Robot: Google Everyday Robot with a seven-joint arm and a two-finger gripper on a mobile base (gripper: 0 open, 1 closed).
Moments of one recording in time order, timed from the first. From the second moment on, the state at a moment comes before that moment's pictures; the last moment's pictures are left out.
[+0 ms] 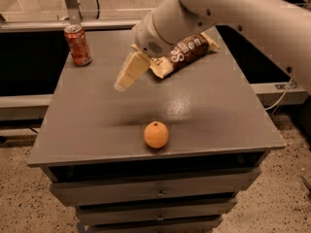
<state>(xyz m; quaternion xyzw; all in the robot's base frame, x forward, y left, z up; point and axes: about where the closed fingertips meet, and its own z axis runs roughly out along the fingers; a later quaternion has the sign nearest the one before) 0.602 0.051 0.936 -0.61 0.68 0.14 0.38</state>
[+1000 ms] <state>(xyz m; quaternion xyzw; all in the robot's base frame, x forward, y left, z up) 0.715 0.164 0.919 -0.52 0.67 0.20 0.48</state>
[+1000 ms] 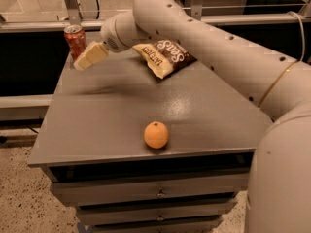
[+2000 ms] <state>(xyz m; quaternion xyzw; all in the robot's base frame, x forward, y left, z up) 0.768 0.222 0.894 -0.49 0.67 0.27 0.49</state>
